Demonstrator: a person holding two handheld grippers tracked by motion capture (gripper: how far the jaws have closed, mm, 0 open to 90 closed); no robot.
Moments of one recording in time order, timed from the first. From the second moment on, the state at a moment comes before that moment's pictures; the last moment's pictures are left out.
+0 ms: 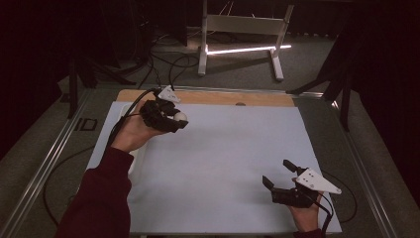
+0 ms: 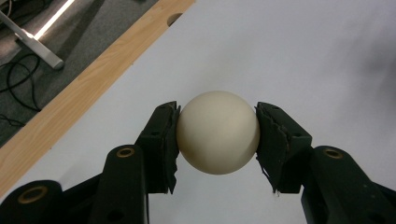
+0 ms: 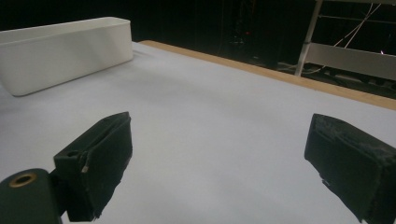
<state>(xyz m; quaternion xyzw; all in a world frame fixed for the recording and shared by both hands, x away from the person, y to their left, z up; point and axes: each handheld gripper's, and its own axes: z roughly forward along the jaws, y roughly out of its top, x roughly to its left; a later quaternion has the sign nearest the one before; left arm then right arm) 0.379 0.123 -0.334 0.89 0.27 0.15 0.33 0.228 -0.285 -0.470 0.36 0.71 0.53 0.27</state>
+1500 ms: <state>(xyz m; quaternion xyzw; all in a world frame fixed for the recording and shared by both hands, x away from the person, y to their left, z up) 0.373 0.165 -0.342 0.88 0.29 0.16 0.33 0.228 -0.285 -0.470 0.36 0.71 0.53 0.27</state>
